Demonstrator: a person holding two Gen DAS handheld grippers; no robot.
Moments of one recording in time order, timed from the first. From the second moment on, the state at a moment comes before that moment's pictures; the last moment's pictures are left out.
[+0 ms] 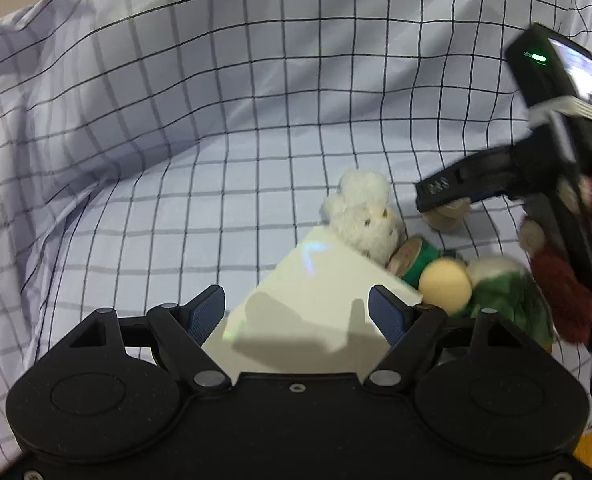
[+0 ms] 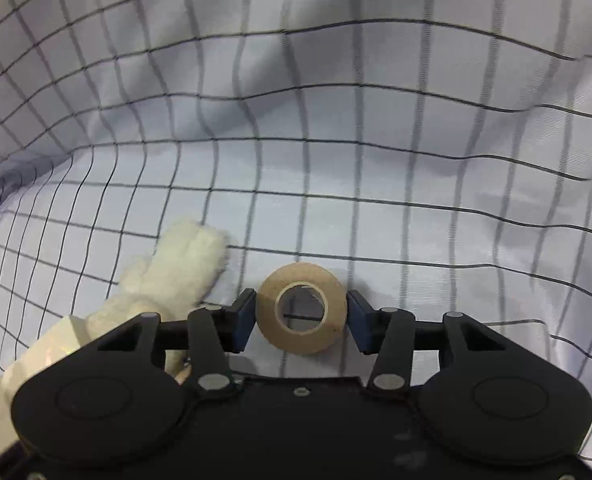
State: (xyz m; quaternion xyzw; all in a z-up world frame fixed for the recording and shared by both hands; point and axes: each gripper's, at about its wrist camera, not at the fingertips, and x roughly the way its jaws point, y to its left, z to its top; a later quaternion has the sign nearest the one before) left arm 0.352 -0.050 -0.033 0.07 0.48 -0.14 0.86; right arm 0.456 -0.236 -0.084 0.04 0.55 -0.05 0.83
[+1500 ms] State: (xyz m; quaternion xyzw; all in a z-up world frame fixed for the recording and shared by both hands) left arm 0.446 -0.085 -0.063 0.02 0.53 -0.15 0.83; right arm 0.430 -0.293 -0.072 0.06 0.51 -0.10 0.85
